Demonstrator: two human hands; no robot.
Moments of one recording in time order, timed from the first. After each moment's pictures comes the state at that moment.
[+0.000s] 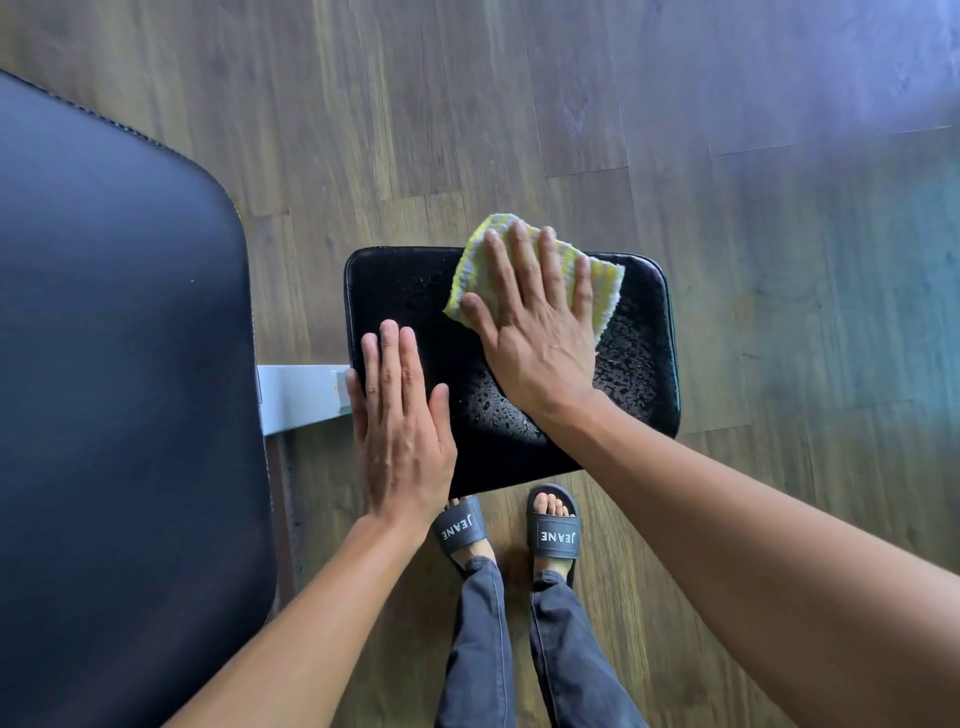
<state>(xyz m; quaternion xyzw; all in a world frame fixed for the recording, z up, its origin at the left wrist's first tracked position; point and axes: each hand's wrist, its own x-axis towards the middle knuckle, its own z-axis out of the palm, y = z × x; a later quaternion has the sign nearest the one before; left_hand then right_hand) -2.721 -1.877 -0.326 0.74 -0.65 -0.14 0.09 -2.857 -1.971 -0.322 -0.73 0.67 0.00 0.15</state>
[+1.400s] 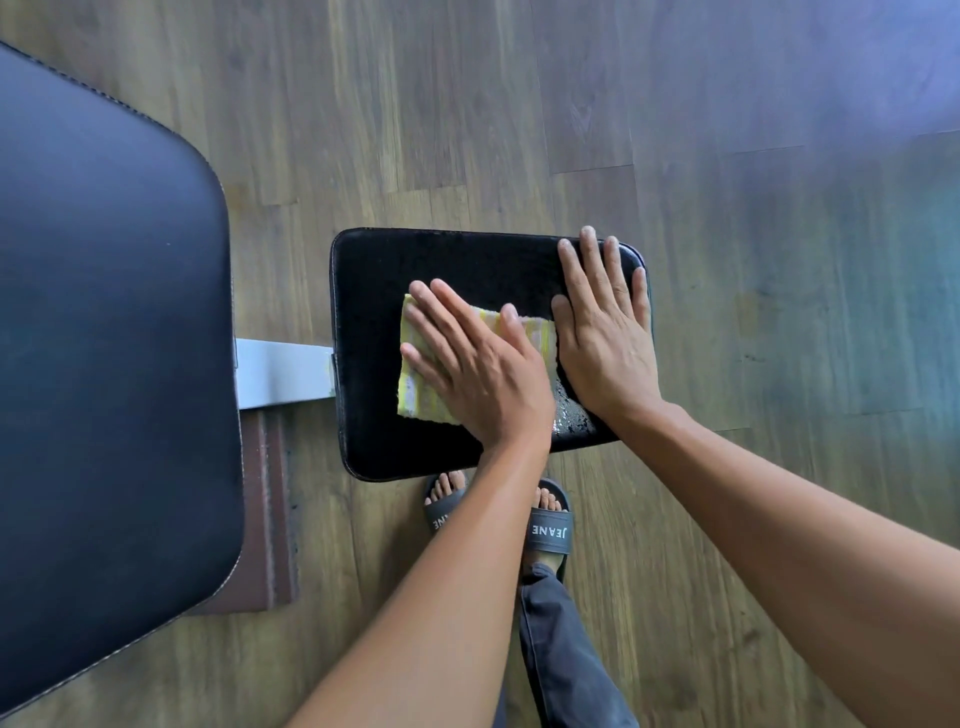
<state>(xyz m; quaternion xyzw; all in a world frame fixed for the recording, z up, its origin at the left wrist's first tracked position) -2.845 -1.920 -0.321 0.88 -0.43 -0.14 0.11 -2.938 -1.950 -0.322 -0.71 0.67 -0.06 0.20</state>
